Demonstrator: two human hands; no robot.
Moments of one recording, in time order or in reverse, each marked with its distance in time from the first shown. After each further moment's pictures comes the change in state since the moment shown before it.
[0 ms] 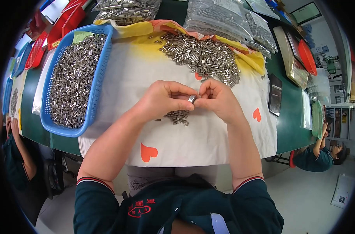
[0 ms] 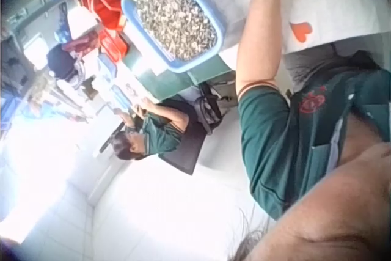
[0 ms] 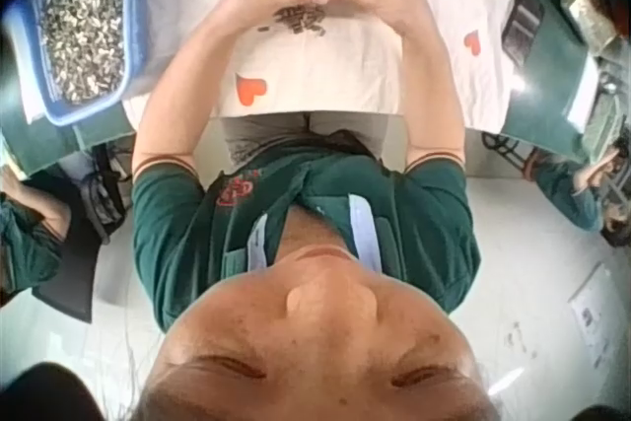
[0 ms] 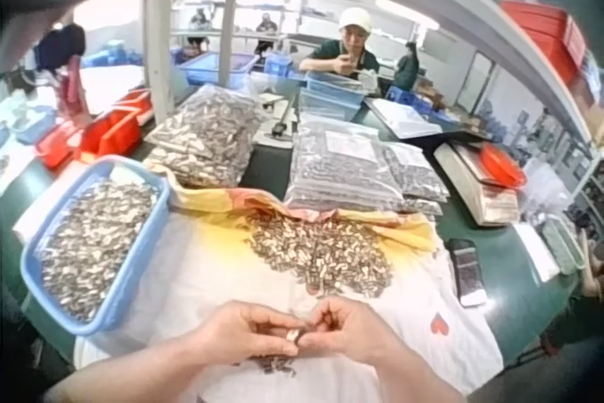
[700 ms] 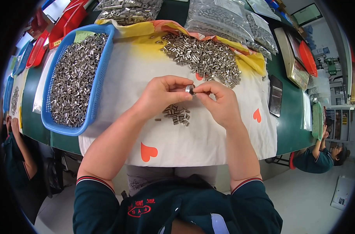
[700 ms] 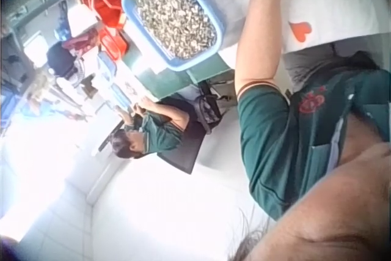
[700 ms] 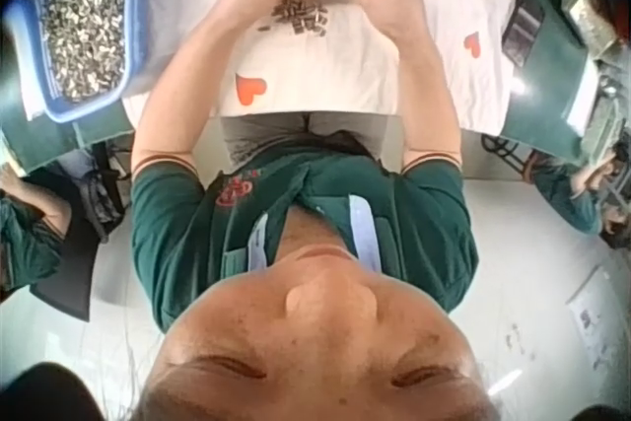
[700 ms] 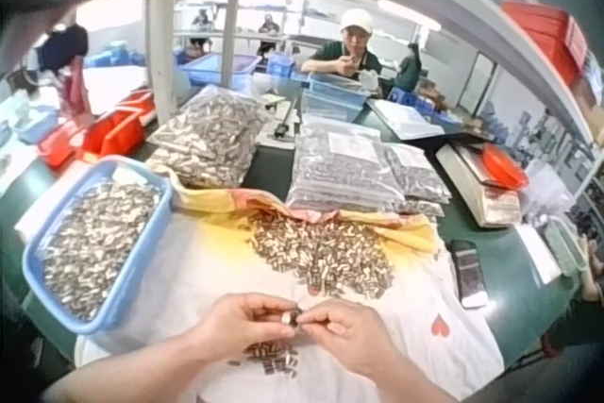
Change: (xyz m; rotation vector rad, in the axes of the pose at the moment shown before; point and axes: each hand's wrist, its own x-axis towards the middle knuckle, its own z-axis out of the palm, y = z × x) left_hand 0.005 -0.004 -0.002 -0.024 0.129 0.066; right_hand -0.005 -0.006 0.014 -0.301 0.146 -0.321
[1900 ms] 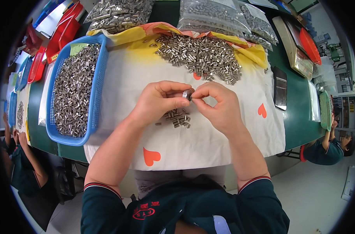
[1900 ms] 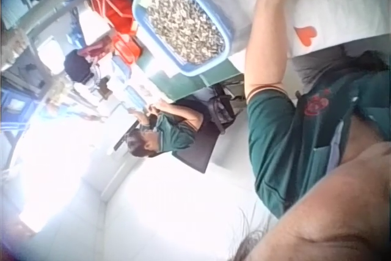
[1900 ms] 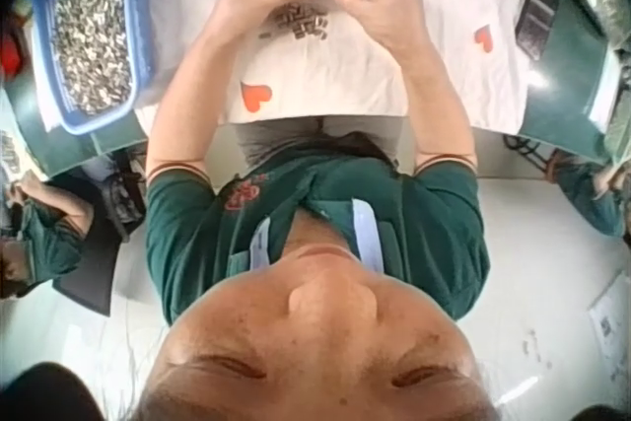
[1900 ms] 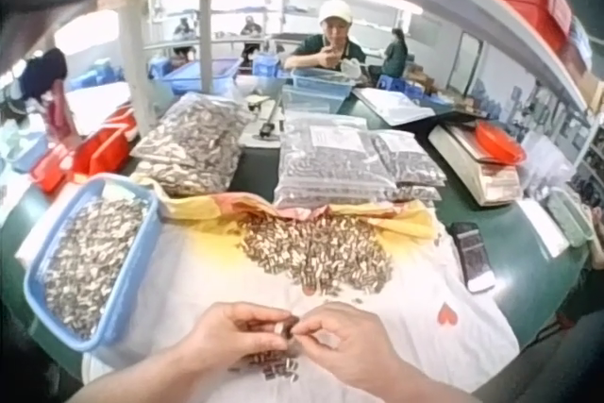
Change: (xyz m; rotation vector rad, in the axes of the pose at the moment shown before) left_hand -0.006 0.007 0.002 -0.038 -0.066 -0.002; right_hand -0.007 -0.009 0.003 -0.074 0.117 -0.114
